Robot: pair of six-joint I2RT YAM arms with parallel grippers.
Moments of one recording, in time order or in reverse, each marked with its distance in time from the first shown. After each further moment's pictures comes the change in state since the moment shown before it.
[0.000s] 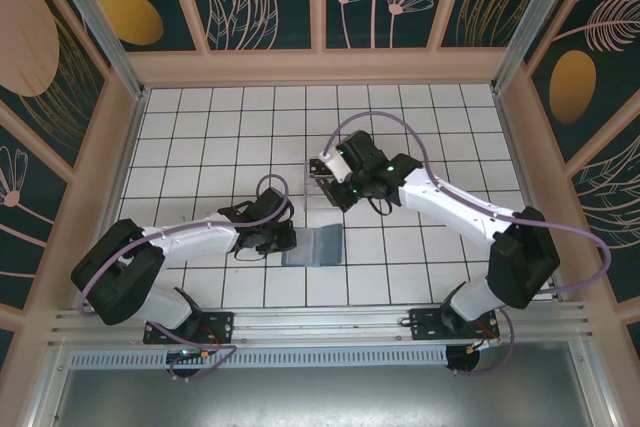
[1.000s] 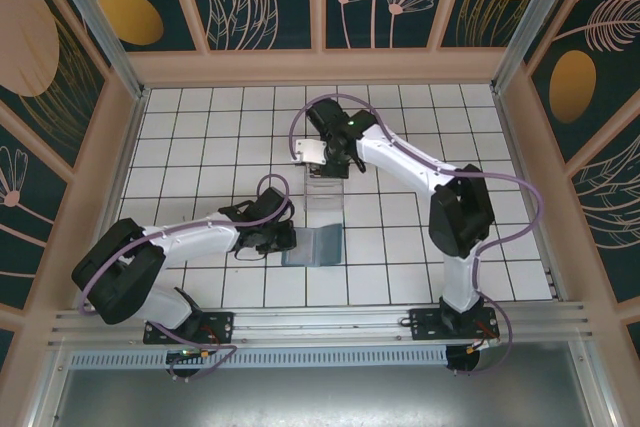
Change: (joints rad) left arm 0.000 0.006 0.008 -0.010 0.000 0.008; right arm -0.055 0.429 0.536 -0.294 0.142 -0.773
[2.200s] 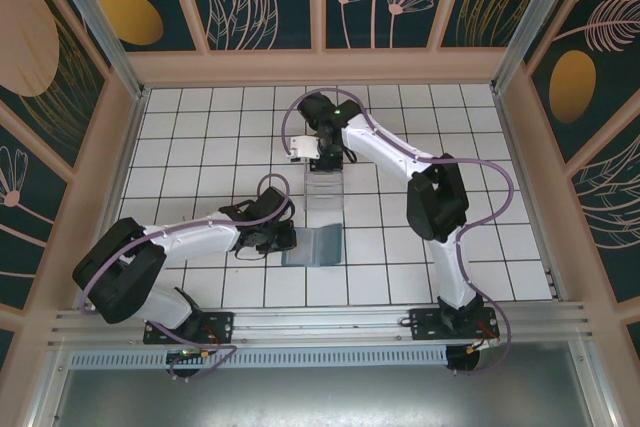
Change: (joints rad) left arm 0.000 0.005 0.006 -0.006 0.000 -0.001; right arm -0.016 0.185 0.217 -0.119 0.002 -0.029
